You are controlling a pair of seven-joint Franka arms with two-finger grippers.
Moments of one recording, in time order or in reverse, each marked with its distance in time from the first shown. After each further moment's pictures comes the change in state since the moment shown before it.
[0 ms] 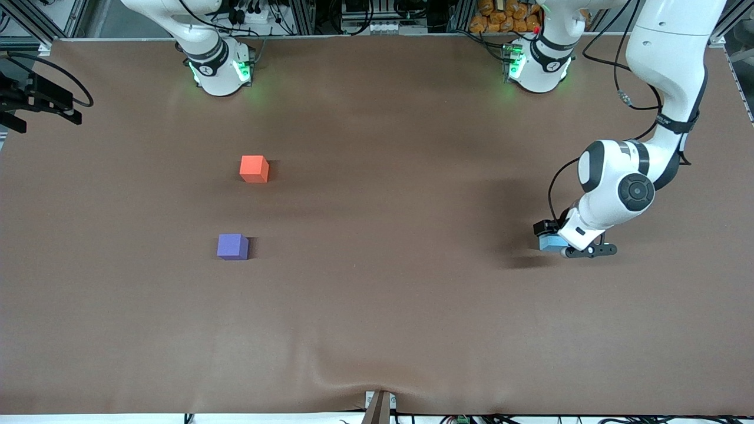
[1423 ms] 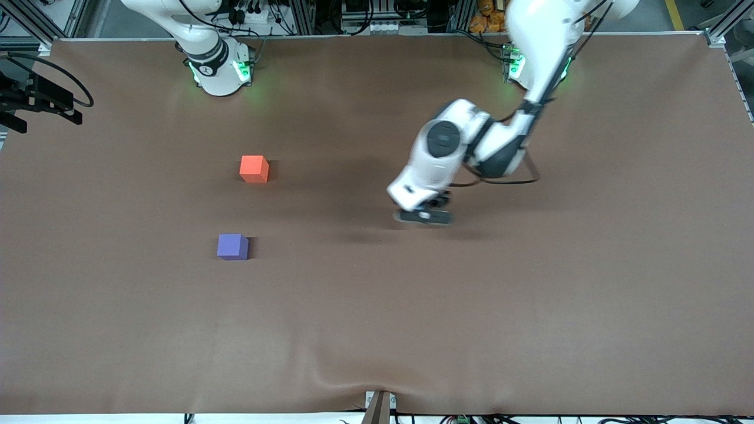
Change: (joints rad) left arm -0.622 0.132 -0.061 0.419 0.000 -0.178 -0.513; right arm 0.000 0.001 0.001 0.000 0.001 -0.001 0.000
